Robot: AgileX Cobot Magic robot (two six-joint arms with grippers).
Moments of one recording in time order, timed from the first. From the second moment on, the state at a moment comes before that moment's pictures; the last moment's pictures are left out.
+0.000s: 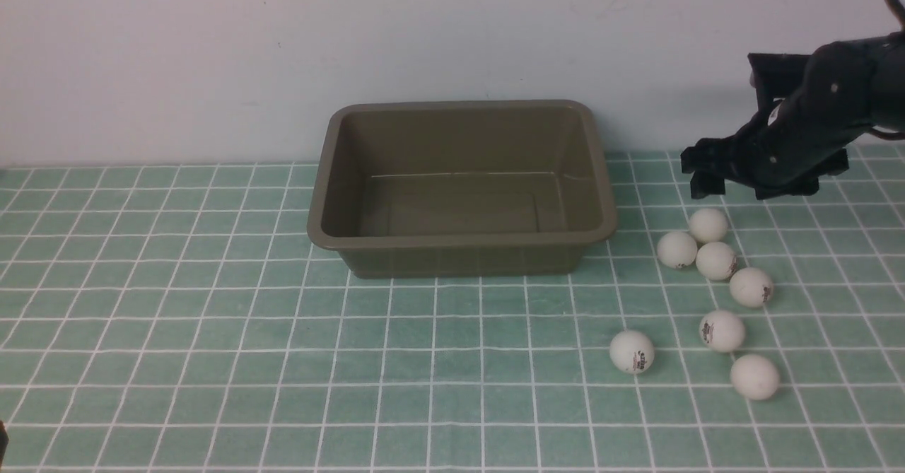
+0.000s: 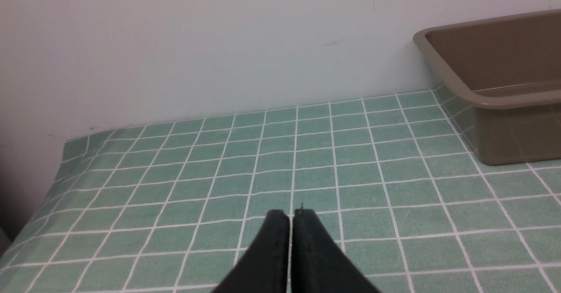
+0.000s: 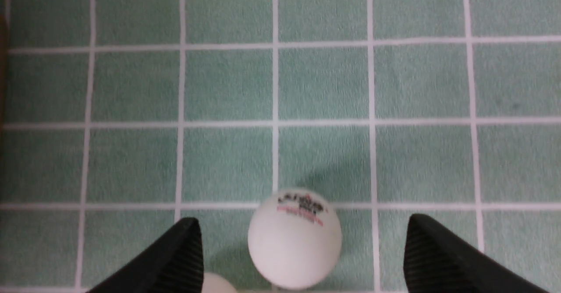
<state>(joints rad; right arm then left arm) 0.10 2.02 -1.51 -0.02 0.69 0.14 0.05 -0.02 0.03 0.05 0.19 0.04</state>
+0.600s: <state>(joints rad) 0.10 2.21 -1.74 -0.03 0.85 0.14 0.05 -0.02 0.03 0.05 0.19 0.04</state>
